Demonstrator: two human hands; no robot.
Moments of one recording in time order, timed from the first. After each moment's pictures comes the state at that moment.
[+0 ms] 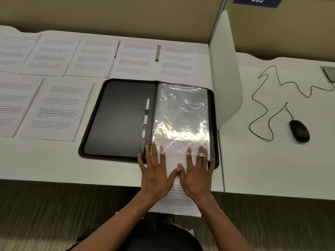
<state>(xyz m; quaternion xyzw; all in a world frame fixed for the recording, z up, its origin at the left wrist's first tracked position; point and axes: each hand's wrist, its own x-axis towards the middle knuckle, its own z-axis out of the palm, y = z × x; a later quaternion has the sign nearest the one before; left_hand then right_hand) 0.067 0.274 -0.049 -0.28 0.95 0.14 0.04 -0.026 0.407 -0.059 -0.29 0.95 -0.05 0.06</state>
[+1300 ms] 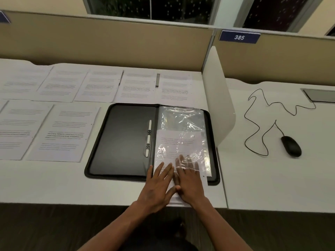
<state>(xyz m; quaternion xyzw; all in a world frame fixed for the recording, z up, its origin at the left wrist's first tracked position) 0.072 0.240 -0.029 -0.09 0.98 0.18 0.04 -0.039 0.368 -0.052 -0.40 0.90 -0.14 0.08</state>
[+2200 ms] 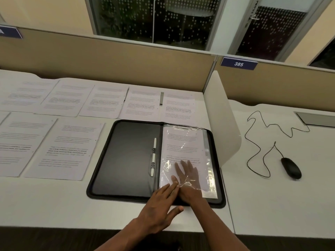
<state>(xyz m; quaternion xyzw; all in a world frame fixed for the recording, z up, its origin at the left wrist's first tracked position) 0.076 0.211 -0.014 -0.05 0.96 0.28 0.07 -0.084 0.311 -0.064 -0.35 0.93 -0.11 0.09</state>
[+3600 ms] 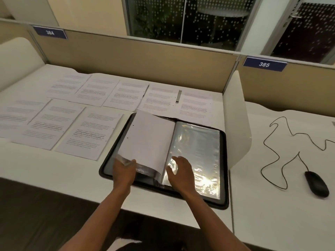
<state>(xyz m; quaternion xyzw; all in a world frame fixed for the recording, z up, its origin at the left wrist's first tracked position) 0.087 0.147 0.021 -0.53 0.55 0.56 -0.31 -0.053 0.290 0.009 -0.31 0.87 -0.34 0.19</state>
